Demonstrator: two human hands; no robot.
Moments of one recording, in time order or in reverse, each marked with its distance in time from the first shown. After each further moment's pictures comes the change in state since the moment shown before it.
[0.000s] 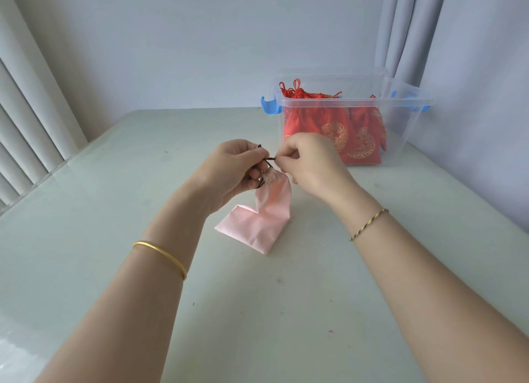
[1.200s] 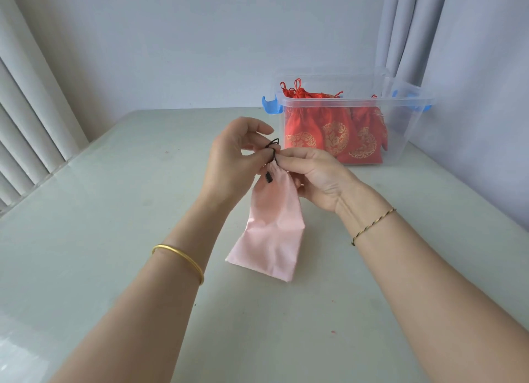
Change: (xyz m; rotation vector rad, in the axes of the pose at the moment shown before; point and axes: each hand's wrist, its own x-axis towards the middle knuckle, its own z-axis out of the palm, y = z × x) left_hand 0.002 -0.008 0.007 0.246 0.213 0.466; right_hand -0.002 0.017 0.009 0.966 -0.310 0.344
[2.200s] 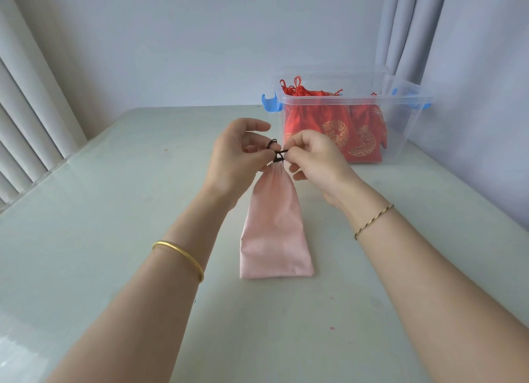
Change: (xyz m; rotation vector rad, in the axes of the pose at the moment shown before) left_hand 0.000 0.003 0.003 -0.108 -0.021 -0.151; right_hand 0.000 -0.008 0.001 -0.376 0.266 -0.231
